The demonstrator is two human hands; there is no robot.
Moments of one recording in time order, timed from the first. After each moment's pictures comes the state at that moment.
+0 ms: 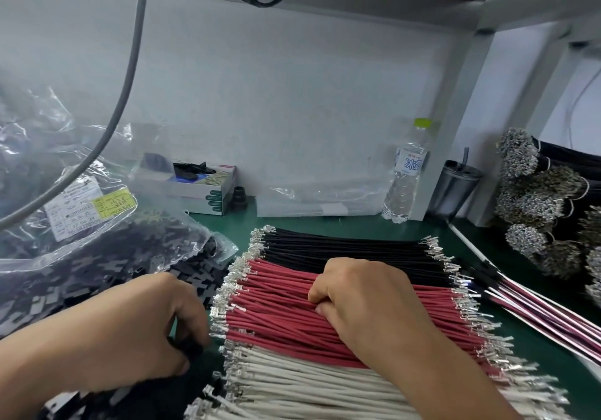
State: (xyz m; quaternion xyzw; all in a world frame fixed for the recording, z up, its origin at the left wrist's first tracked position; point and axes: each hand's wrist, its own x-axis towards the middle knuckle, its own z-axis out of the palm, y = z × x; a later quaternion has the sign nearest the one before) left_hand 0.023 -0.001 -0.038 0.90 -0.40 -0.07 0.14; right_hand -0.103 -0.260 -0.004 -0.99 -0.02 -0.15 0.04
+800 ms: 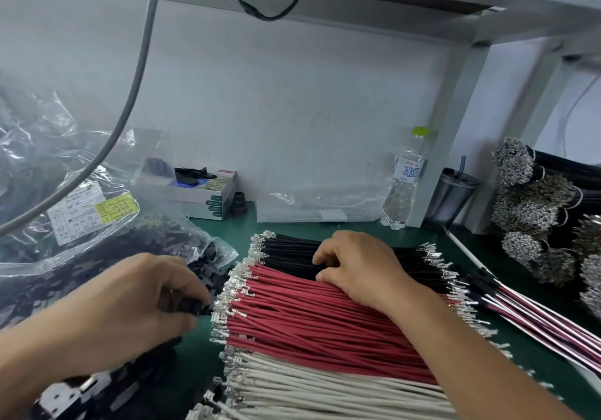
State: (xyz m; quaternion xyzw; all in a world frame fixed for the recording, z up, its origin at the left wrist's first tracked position) left_hand 0.029 0.014 -0.025 0.90 -0.37 0.02 0.22; right_hand -0.040 -0.300 -0.003 -0.99 0.05 -0.09 0.08
